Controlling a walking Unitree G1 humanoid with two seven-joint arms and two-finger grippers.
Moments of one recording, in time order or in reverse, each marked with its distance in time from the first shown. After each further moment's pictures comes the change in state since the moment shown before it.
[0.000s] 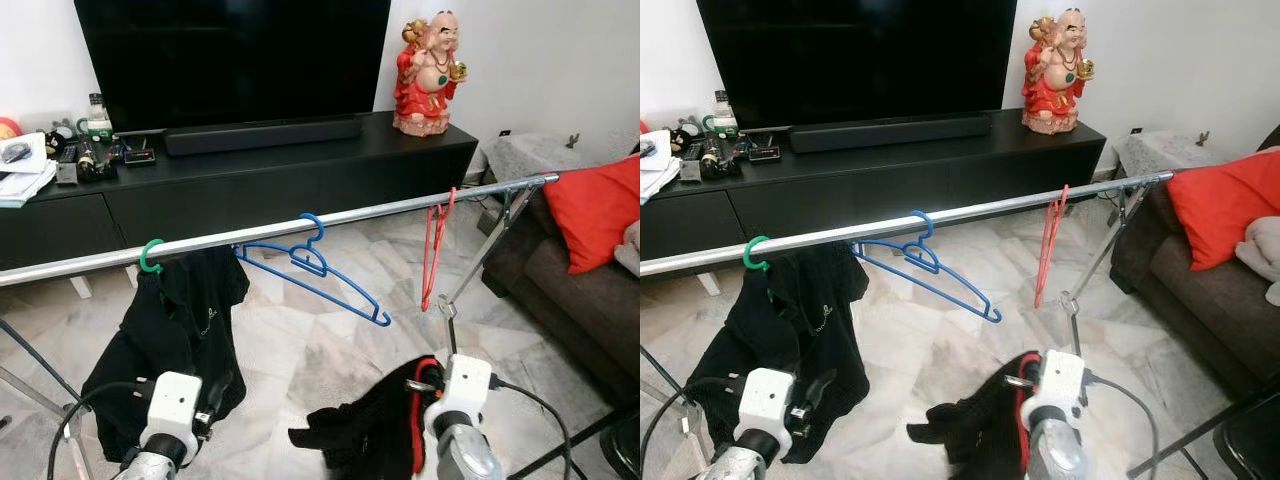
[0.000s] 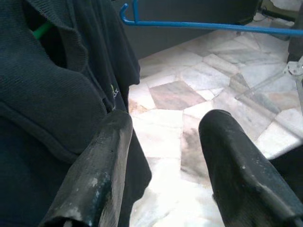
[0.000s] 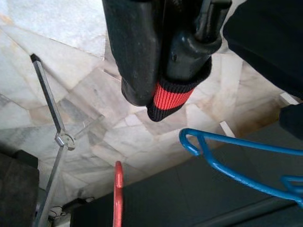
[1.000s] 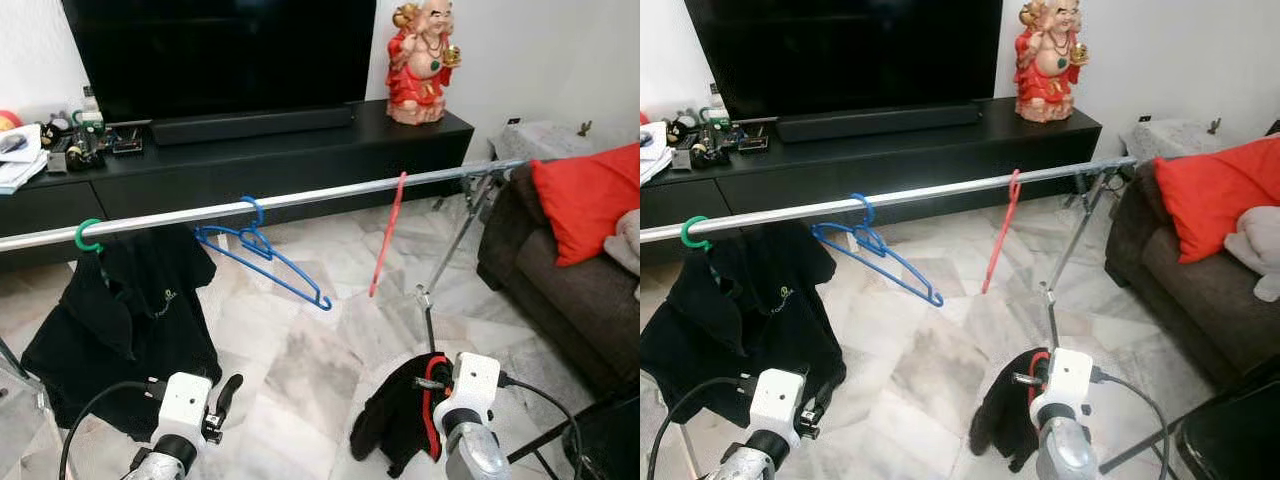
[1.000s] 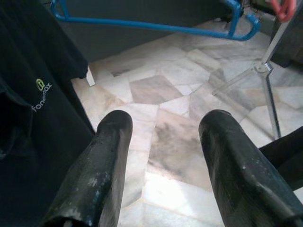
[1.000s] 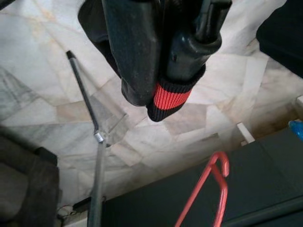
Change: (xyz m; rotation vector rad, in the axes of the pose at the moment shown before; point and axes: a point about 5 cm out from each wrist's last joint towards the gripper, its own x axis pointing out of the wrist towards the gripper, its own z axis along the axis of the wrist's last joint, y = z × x) left arm 0.000 -0.010 0.001 -0.022 0.010 -0.037; right arm 0.001 -0.012 0.002 -0.027 -0.012 -0.032
